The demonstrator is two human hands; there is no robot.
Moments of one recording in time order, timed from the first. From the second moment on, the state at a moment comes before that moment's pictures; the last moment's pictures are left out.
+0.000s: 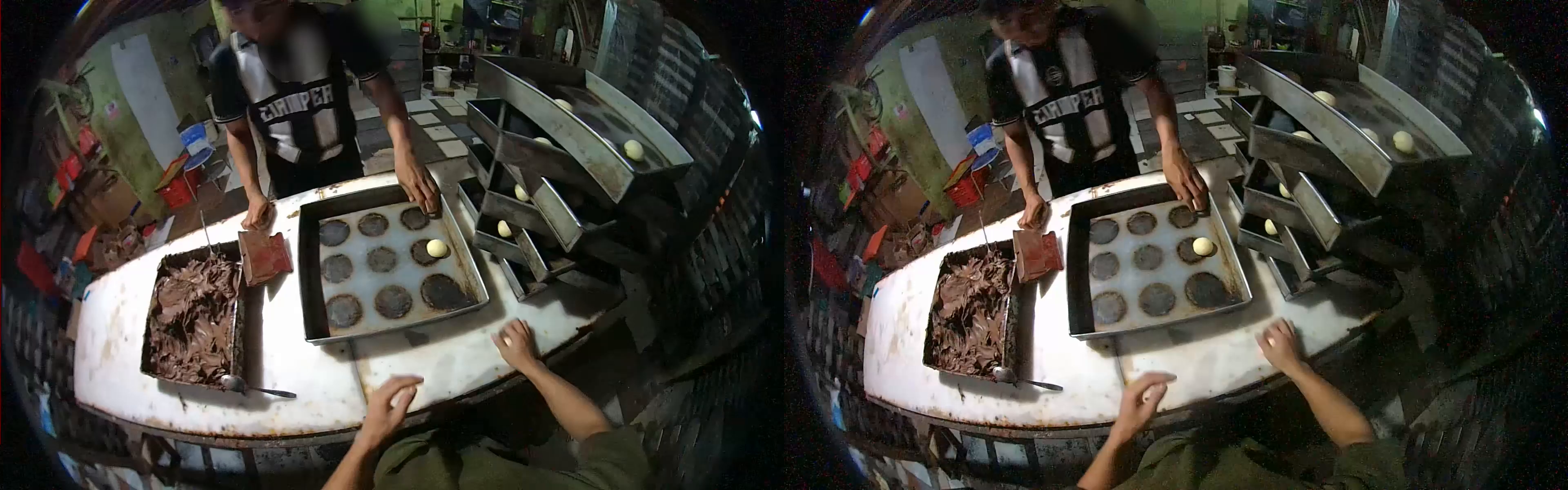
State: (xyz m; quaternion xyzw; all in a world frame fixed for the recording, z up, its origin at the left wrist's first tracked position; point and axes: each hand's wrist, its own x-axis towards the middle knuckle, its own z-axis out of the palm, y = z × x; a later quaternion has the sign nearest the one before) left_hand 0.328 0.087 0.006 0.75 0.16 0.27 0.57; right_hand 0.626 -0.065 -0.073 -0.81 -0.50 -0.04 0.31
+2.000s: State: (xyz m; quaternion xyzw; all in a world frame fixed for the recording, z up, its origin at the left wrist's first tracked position) left_hand 0.165 -0.115 -0.021 0.32 0.46 0.46 0.69; right_hand 0.276 -0.049 -0.019 -0.50 -0.59 0.48 0.41
